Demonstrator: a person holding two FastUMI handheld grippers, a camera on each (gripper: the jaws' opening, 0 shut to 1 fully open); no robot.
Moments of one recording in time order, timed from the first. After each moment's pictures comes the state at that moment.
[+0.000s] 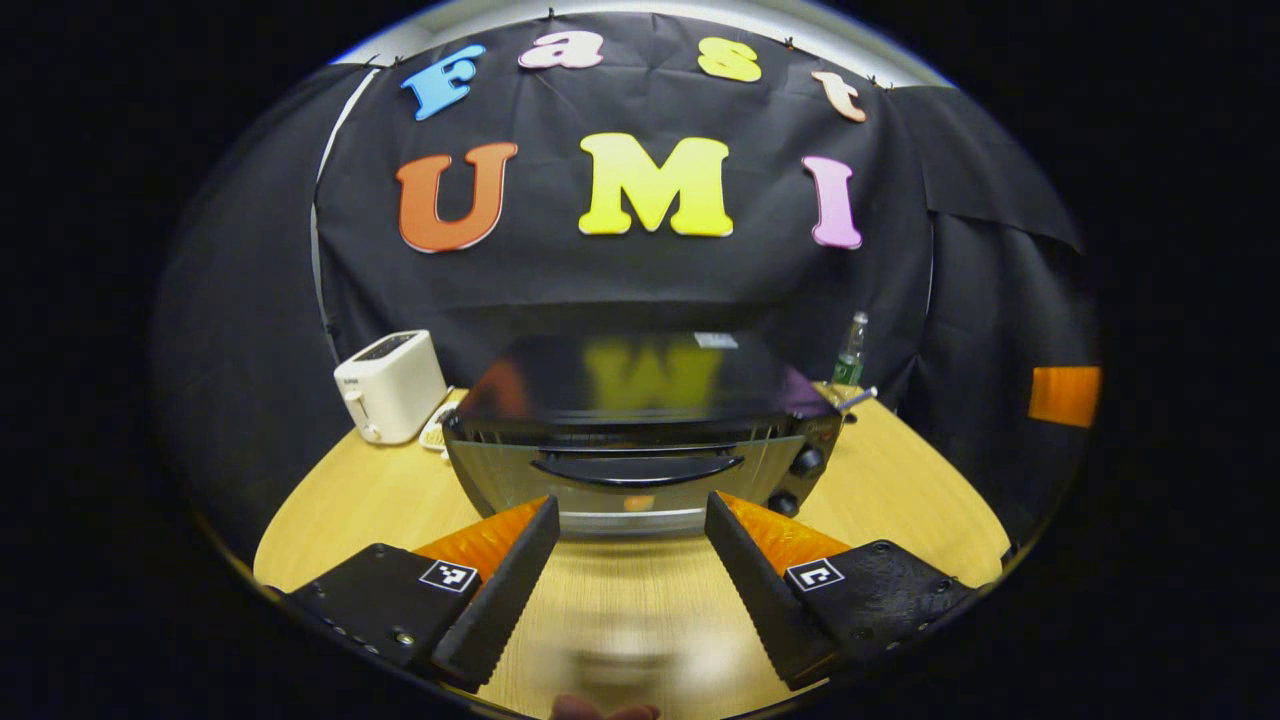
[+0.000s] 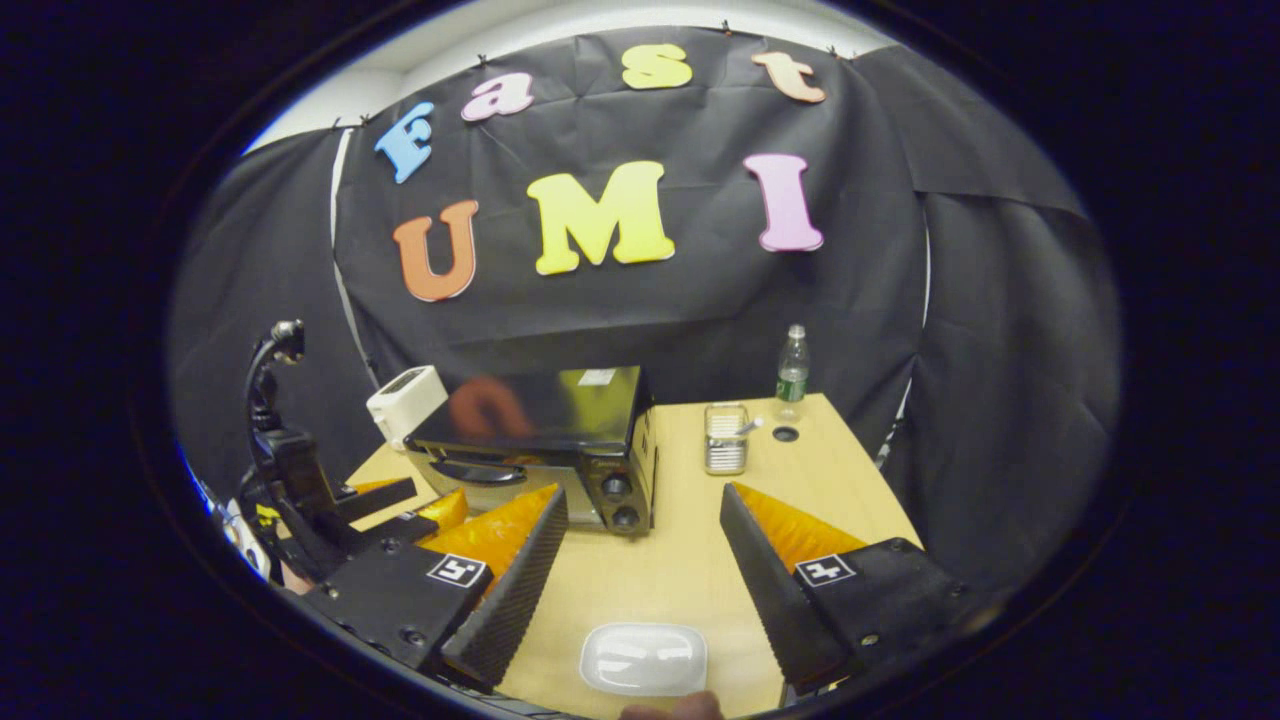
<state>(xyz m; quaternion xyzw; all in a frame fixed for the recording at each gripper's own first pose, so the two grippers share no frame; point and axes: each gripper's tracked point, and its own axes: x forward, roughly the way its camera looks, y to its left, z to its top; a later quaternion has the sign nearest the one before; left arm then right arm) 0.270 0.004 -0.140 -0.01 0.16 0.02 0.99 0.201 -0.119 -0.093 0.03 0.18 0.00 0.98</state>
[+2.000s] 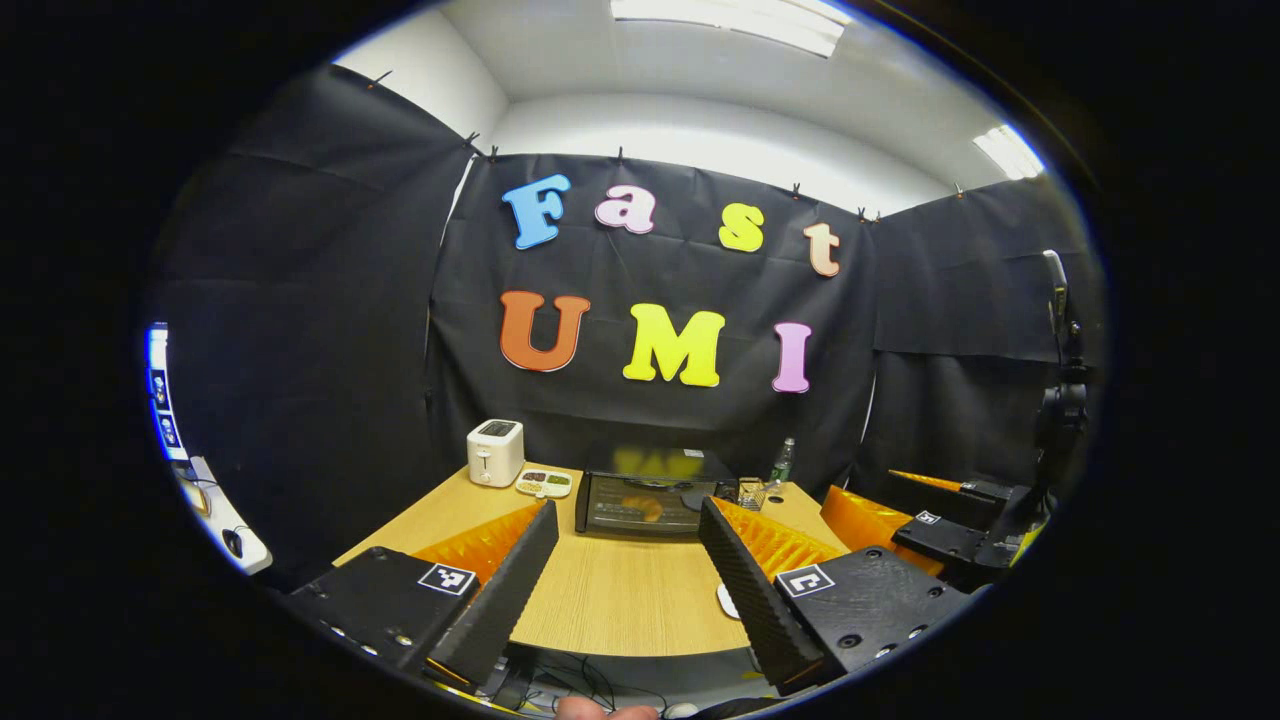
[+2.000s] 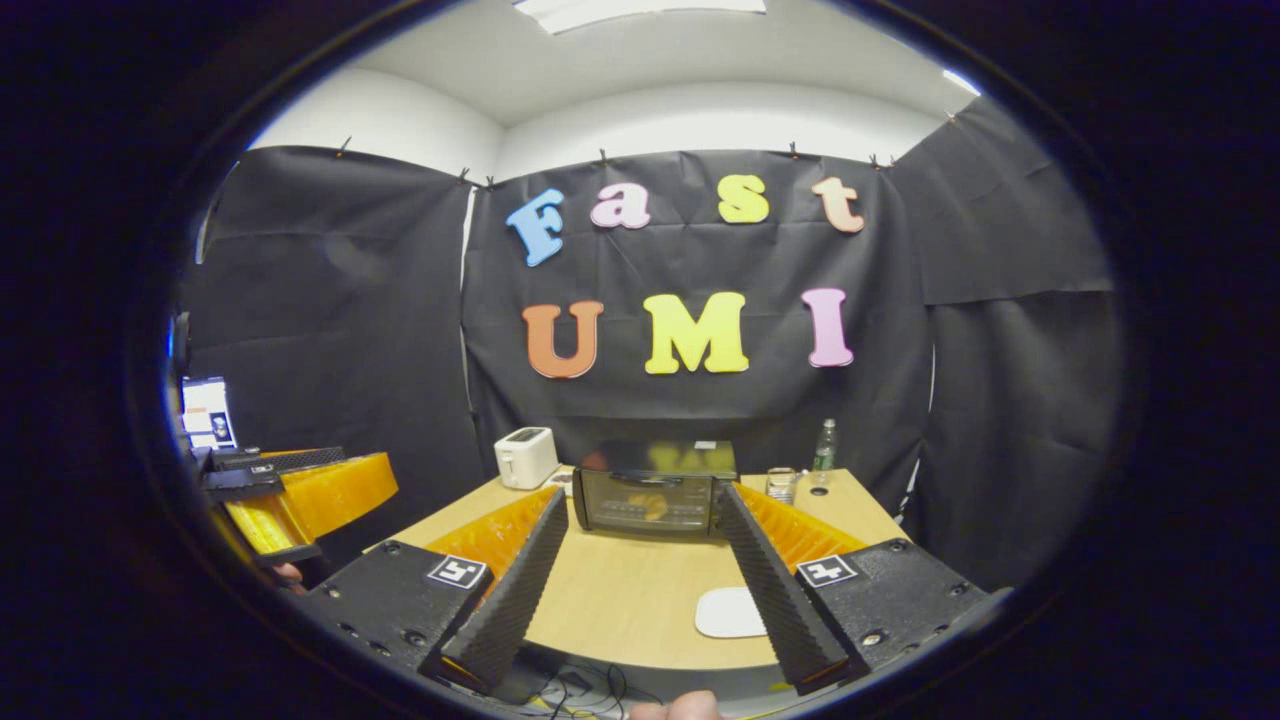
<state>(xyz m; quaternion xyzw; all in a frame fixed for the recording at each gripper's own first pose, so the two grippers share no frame) -0.087 0.018 0.007 -0.06 0.02 0.04 1.00 -0.067 0.039 -0.032 -0.01 0.04 0.06 1.00</state>
